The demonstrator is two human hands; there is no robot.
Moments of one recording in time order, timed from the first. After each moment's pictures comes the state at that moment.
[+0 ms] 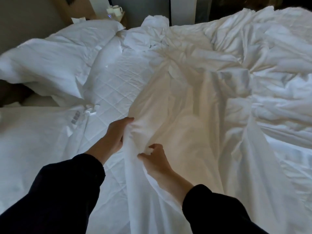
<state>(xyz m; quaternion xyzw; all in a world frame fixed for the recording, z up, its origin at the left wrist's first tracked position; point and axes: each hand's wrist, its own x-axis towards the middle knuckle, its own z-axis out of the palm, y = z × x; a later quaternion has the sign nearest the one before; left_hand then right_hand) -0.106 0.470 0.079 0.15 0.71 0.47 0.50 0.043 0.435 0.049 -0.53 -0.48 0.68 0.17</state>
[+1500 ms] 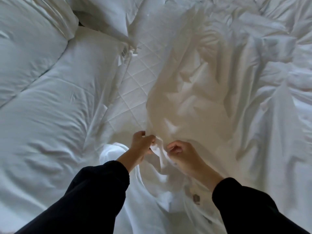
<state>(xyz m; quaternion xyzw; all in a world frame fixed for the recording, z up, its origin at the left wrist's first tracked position) -0.066 0.189 -0.002 0.08 0.77 0.42 0.48 0.091 0.229 -0.003 -0.49 -0.67 0.55 0.09</state>
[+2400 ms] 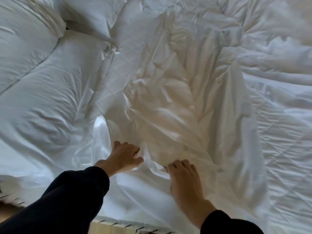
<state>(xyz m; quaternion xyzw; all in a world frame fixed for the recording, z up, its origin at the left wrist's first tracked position) 0.027 0.051 0.025 0.60 0.76 -0.08 0.23 0.253 0.059 0.028 -0.44 -0.89 0.11 0.04</state>
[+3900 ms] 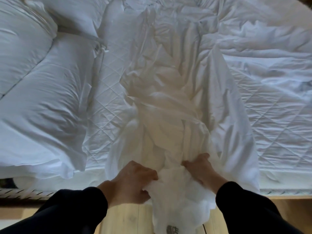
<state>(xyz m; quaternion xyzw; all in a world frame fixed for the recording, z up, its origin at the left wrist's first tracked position) 0.072 -0.084 0.069 0.83 0.48 0.16 0.23 0.284 0.008 0.038 -0.74 -0.45 0.50 0.00</state>
